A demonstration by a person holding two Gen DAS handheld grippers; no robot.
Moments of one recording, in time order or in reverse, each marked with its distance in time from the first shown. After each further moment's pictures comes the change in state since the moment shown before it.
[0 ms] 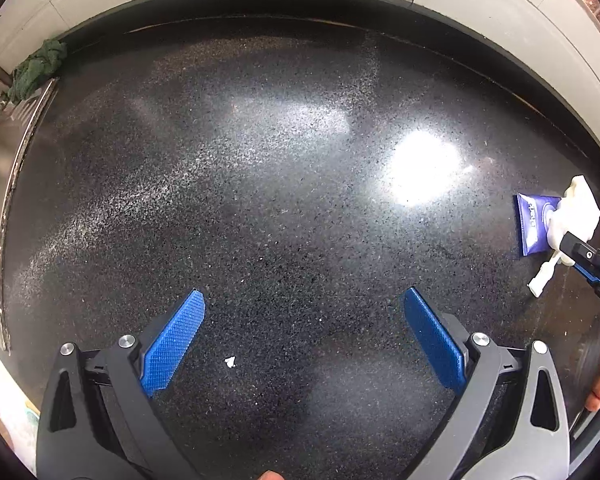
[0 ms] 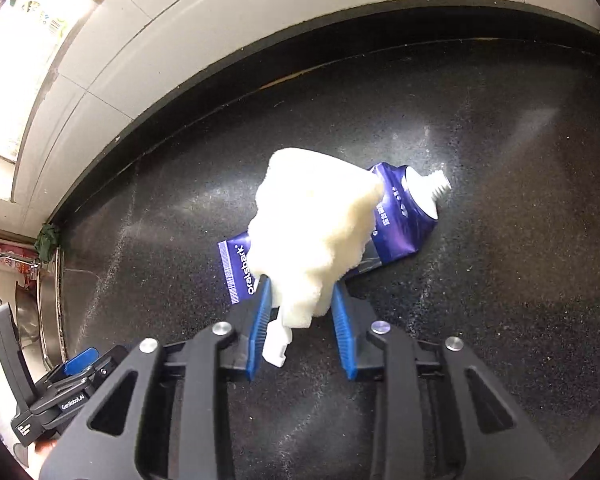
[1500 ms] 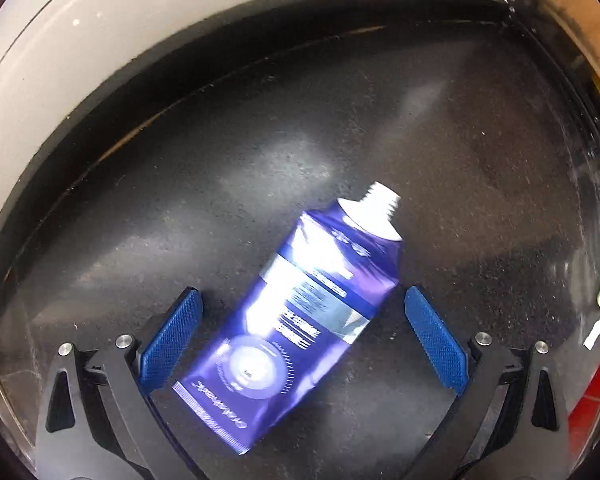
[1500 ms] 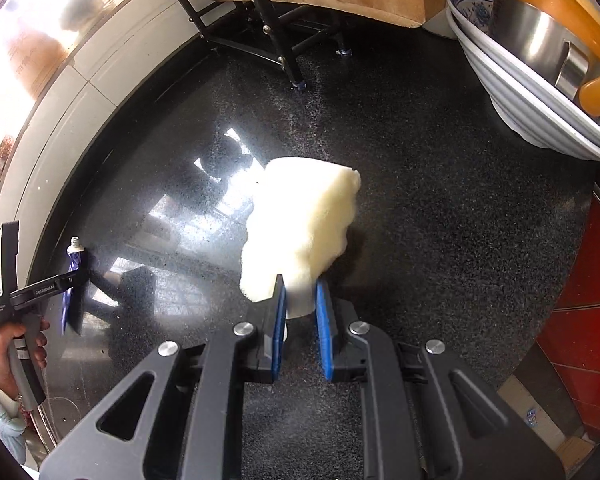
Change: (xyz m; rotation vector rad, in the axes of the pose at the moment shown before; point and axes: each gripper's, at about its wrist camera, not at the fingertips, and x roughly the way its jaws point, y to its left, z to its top) left arm 0.027 -0.395 0.069 0.669 -0.002 -0.073; right arm -0.163 -0.300 -0.138 0.489 -0.273 -0.245
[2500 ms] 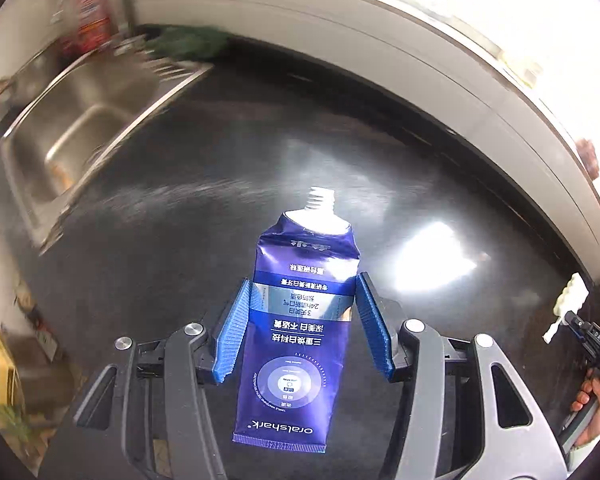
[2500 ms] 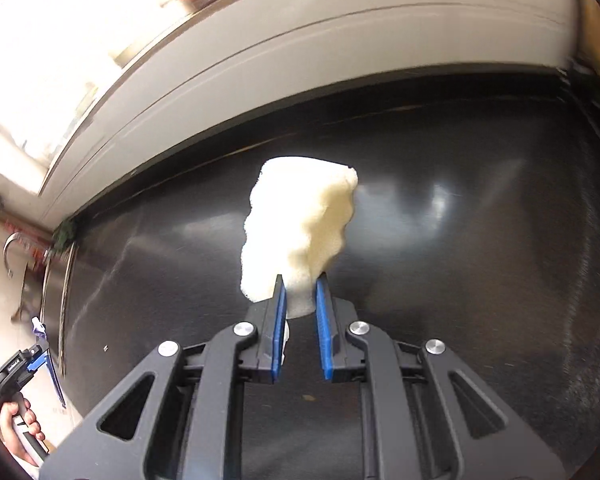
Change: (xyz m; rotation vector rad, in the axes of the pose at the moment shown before) left arm -0.231 0.270 -0.424 -1.054 -0.282 0.185; right arm 0.044 0.303 -0.020 -0.650 0.155 0.377
